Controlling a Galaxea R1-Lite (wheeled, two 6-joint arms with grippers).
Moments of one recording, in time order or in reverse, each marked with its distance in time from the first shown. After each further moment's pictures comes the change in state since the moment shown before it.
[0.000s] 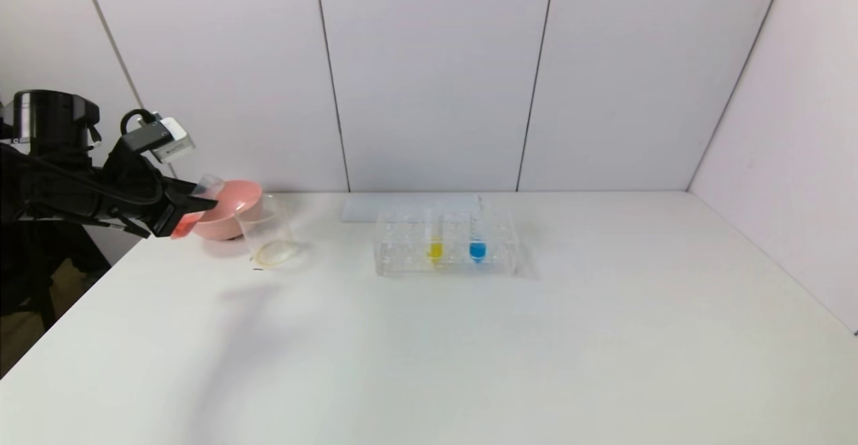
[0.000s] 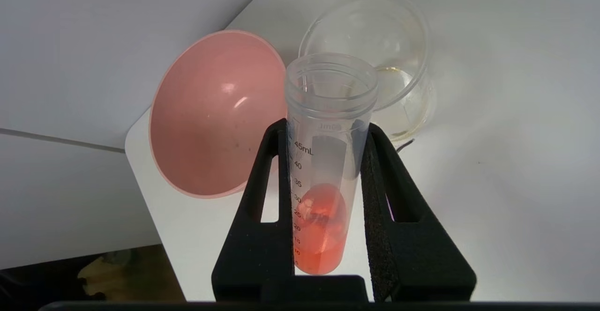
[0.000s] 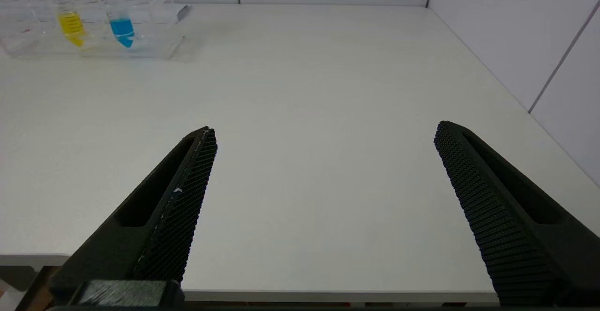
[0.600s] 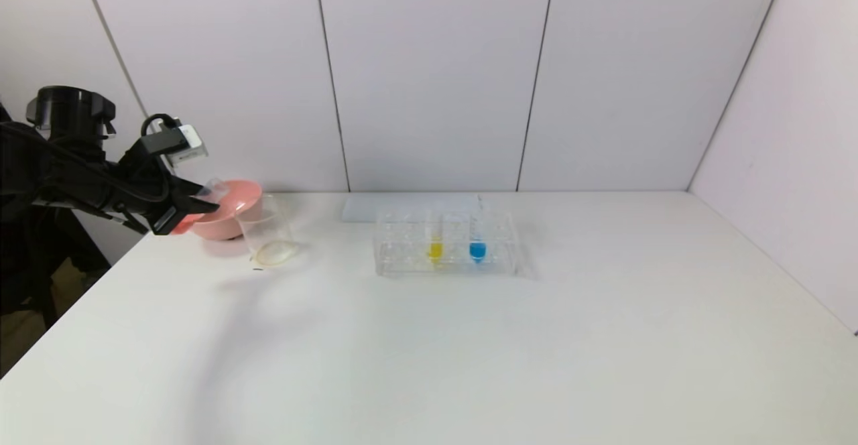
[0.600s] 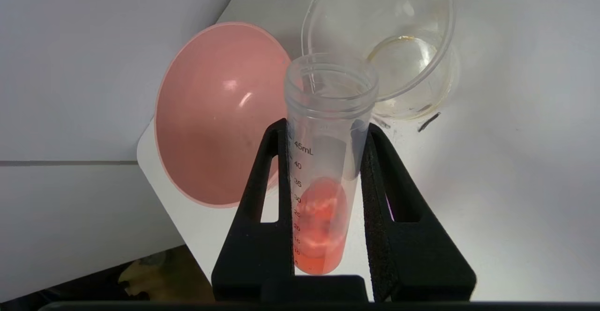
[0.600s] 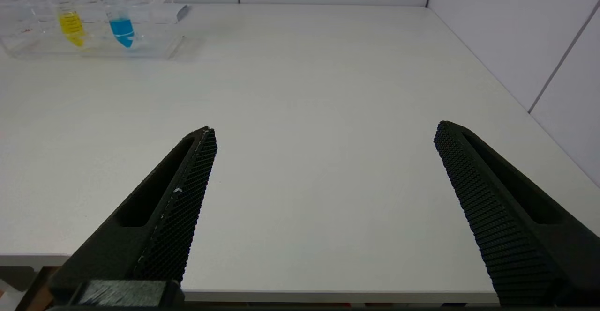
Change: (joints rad) left arm 0.003 0.092 -0.166 0.175 0.021 0.179; right arm 0.000 0.000 0.000 0.000 0.000 0.000
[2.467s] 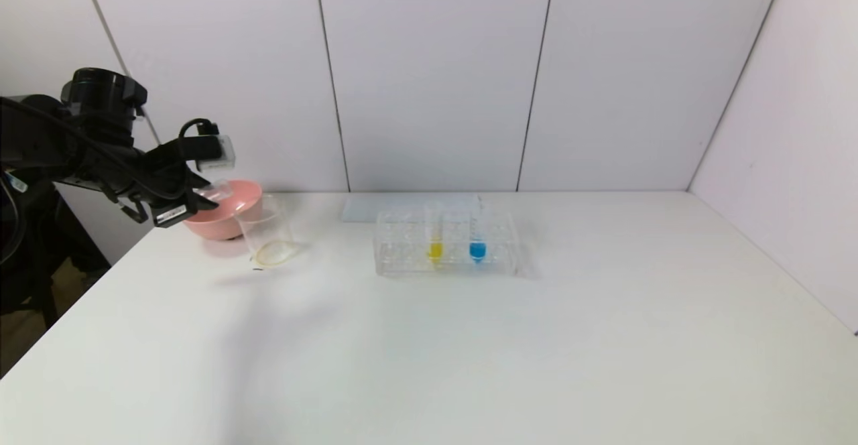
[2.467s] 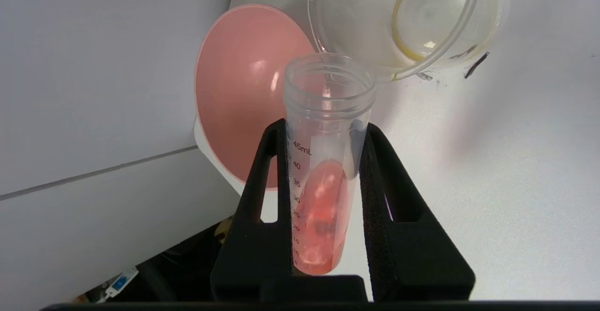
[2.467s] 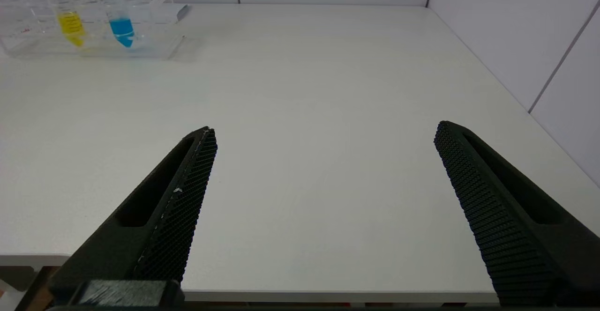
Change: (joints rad) left arm -0.090 0.030 -0.145 0.153 0.249 0.231; right arm 0.000 0.000 0.000 0.000 0.000 0.000
